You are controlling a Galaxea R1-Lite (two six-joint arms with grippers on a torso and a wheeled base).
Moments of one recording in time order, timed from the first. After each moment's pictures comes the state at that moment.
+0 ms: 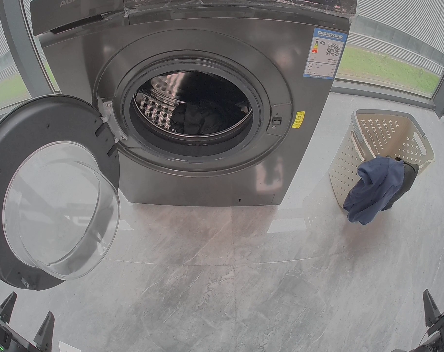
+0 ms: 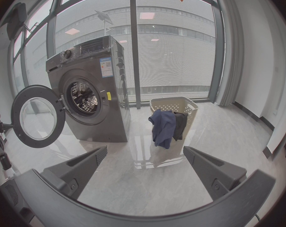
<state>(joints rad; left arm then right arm) -0.06 0.08 -0.02 0.00 0.04 -0.02 -0.02 0.05 -0.02 -0.01 -0.04 0.05</state>
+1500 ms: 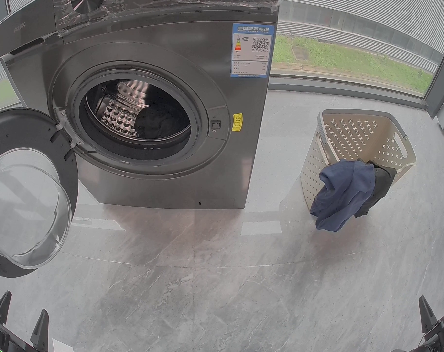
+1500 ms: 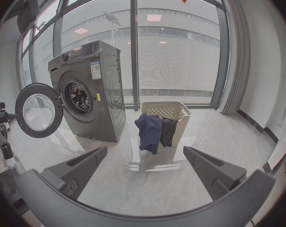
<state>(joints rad) 0.00 0.01 -0.02 0.00 0.02 -0.02 -0.01 0.01 -0.02 0.00 0.03 -0.01</state>
